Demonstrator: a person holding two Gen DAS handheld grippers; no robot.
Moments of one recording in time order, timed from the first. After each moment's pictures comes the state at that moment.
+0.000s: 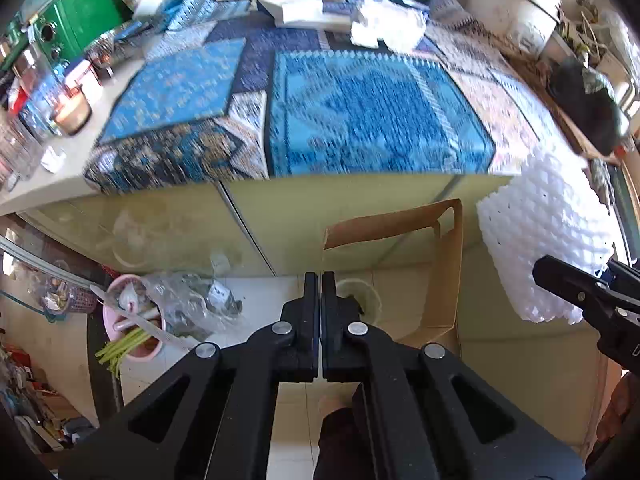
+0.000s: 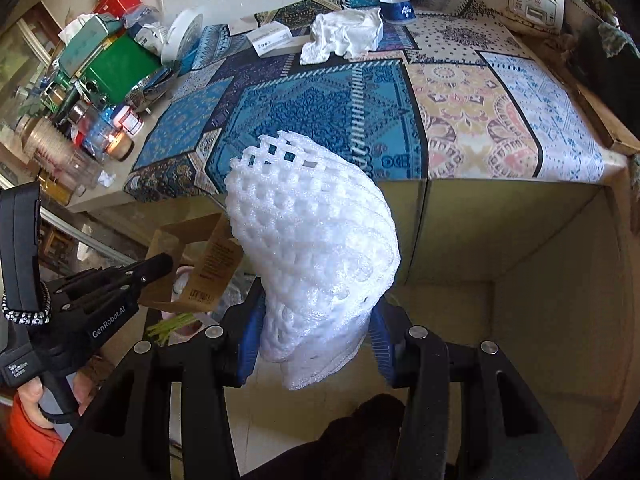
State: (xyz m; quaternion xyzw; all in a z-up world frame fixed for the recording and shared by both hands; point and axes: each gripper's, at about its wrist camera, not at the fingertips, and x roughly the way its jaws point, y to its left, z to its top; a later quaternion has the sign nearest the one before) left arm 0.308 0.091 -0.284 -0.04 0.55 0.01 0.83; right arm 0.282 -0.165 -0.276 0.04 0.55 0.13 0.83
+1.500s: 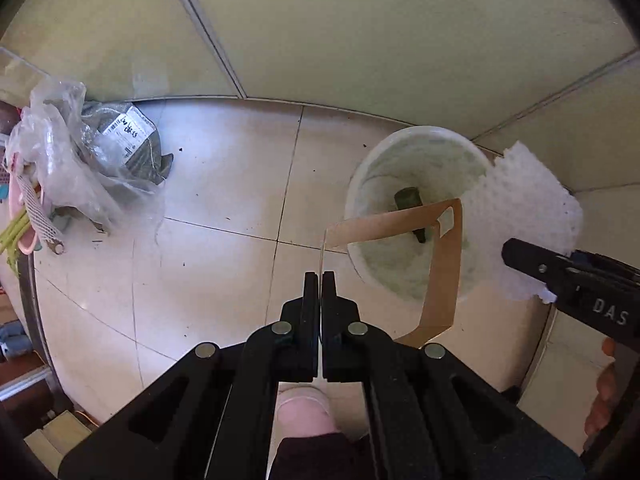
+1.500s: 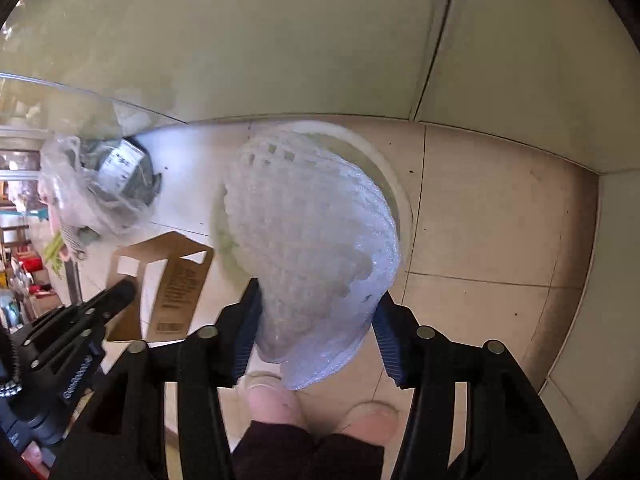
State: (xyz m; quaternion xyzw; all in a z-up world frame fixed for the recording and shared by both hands) left arm 0.319 0.082 -0.837 -0.12 0.70 0.11 0.70; right arm 0.350 -0.214 -0.822 0.00 0.74 0.12 0.66
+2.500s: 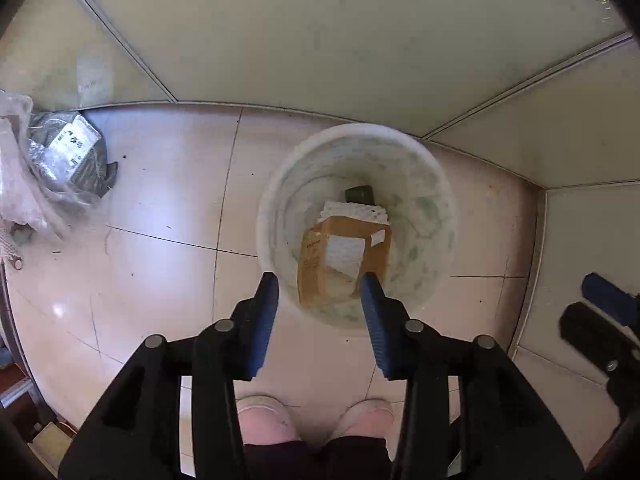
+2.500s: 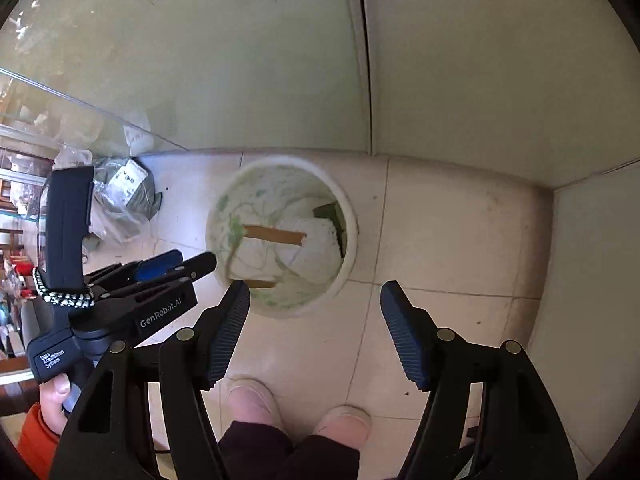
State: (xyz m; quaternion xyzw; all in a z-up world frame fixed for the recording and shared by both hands) left arm 0.354 0.039 -0.858 -0.14 0.70 0.06 0.70; right arm 0.337 -0.246 -0.753 -0.01 0.69 0.11 0.71
